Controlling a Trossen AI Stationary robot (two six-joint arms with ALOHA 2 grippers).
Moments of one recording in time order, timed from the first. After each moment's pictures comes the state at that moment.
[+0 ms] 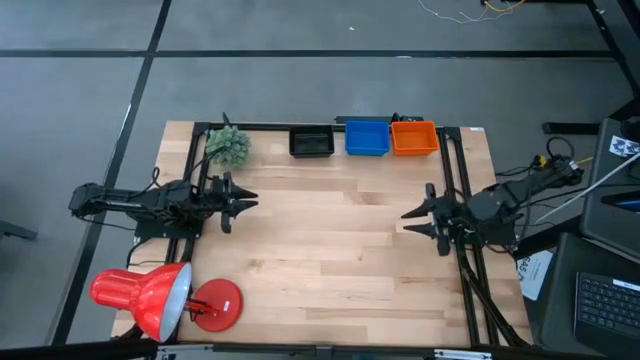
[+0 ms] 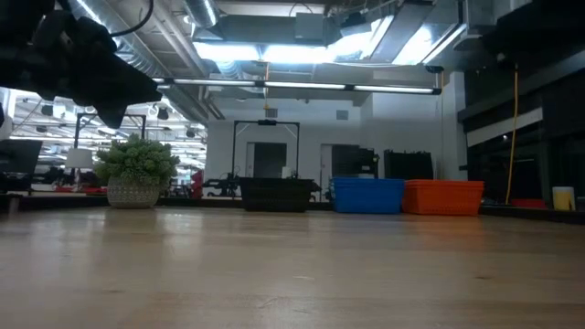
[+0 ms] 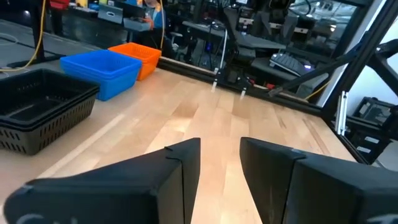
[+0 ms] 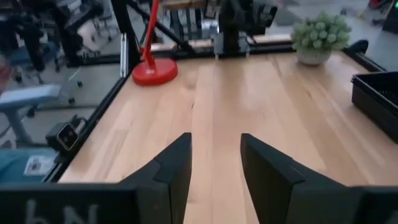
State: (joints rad) left arm -0.02 0.14 0.01 0.15 -0.19 -0.28; right arm 0.46 0.44 0.41 -0.25 0.35 0.23
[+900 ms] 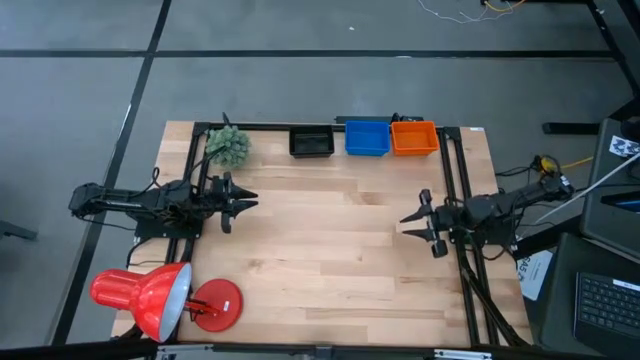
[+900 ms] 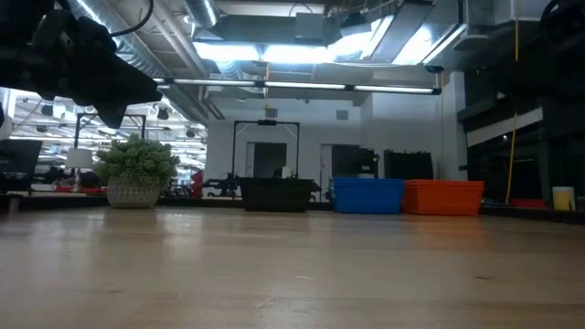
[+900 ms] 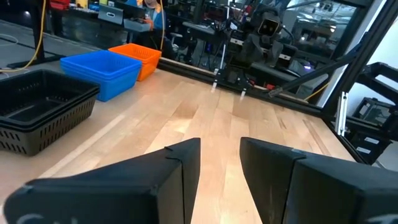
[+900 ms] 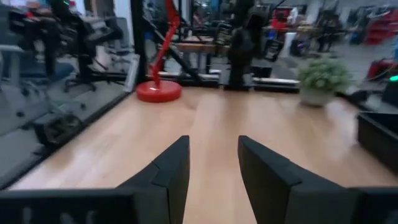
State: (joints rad) left arm -0.02 0.14 0.01 0.15 -0.19 -0.28; right arm 0.36 0.13 0.01 0.07 0.20 0.00
